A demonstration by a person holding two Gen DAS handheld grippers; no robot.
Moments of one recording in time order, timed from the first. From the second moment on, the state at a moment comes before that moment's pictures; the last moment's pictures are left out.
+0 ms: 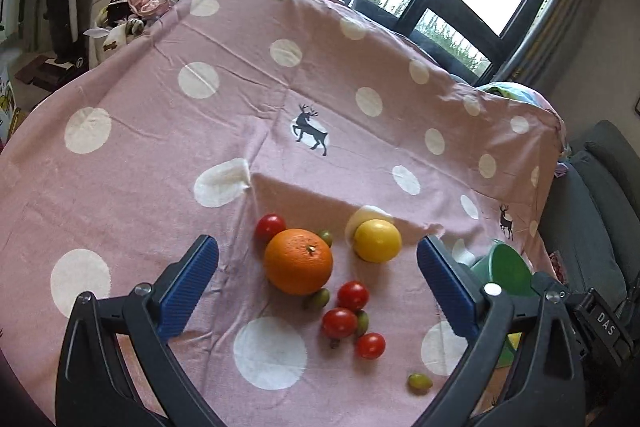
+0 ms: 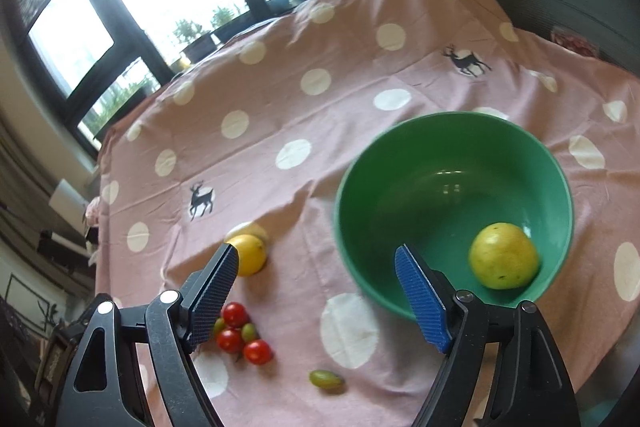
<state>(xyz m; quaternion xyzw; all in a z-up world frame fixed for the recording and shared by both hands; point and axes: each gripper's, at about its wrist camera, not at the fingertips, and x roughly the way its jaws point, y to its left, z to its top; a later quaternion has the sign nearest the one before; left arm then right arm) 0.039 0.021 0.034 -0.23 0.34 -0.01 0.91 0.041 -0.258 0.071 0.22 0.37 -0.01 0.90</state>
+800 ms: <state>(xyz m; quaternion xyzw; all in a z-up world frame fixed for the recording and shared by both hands) 0.089 0.020 -0.030 -0.27 0.44 -0.04 0.86 0.157 -0.129 -0.013 0.27 0.55 0.22 0.76</state>
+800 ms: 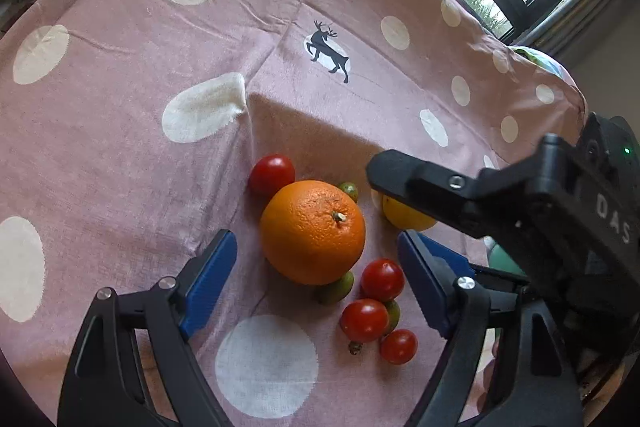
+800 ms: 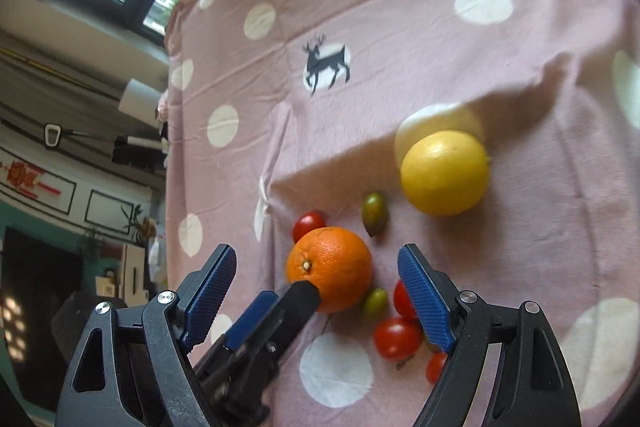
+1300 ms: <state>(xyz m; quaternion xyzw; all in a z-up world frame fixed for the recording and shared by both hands) 0.096 0.018 -0.040 -0.26 0.46 -0.04 0.85 0.174 -0.116 -0.041 0.25 0.58 0.23 0.74</state>
